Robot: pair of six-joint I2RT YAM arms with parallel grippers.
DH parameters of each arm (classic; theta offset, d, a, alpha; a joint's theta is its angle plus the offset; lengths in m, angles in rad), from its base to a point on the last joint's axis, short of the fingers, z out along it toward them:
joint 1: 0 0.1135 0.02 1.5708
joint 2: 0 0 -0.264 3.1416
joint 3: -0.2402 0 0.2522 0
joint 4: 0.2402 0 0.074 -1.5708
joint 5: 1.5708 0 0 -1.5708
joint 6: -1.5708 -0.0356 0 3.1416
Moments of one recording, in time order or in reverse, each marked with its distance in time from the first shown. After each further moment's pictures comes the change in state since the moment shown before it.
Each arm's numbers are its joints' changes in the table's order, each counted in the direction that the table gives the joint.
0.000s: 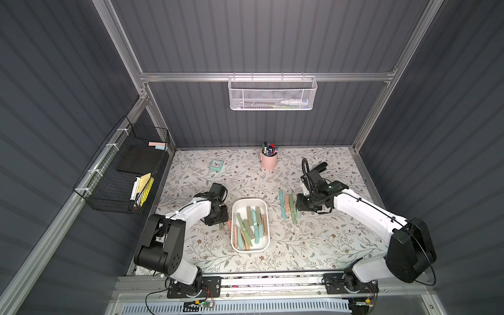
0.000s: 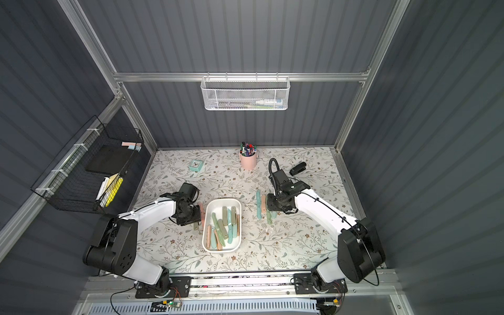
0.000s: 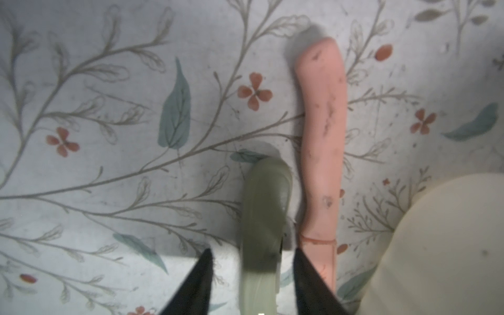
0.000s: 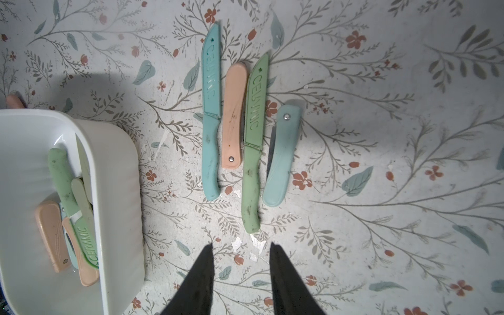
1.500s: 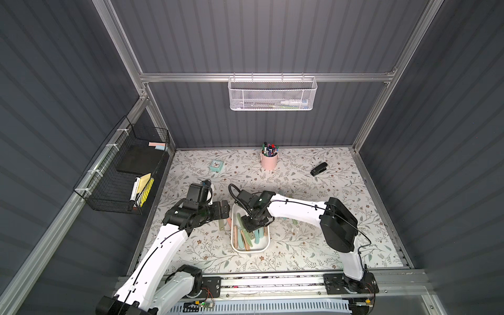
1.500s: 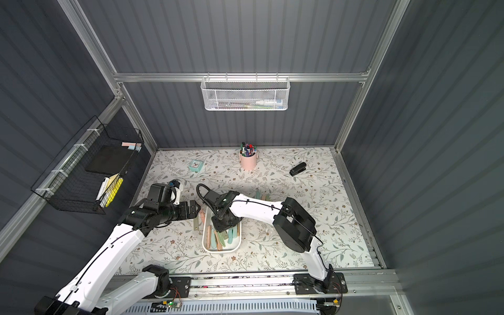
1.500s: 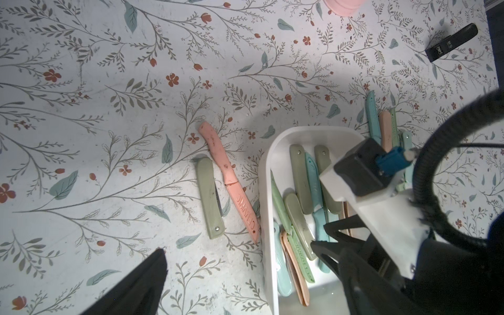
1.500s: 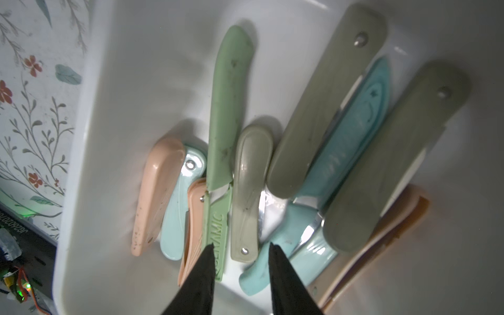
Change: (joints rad) left arm 0.000 0.566 -0.038 0.158 0.127 -0.159; right arm 0.533 -0.609 -0.541 0.085 -0.038 -0.037
